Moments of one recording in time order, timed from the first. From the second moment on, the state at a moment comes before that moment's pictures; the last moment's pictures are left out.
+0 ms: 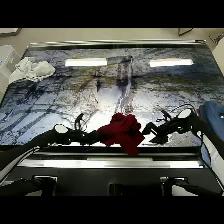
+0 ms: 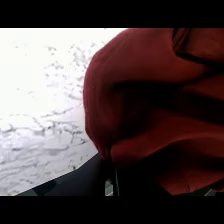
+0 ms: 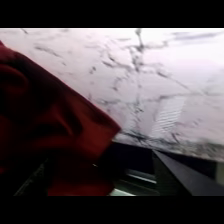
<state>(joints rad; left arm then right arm) -0.45 -1.38 0.60 0.39 -0.72 -1.28 -0.09 -1.39 0.77 -0.89 1.24 1.54</state>
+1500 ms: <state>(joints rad) 0.06 -0.67 1.23 0.53 -0.73 -1.28 0.03 -0.95 1.69 -1.51 1.04 1.72</state>
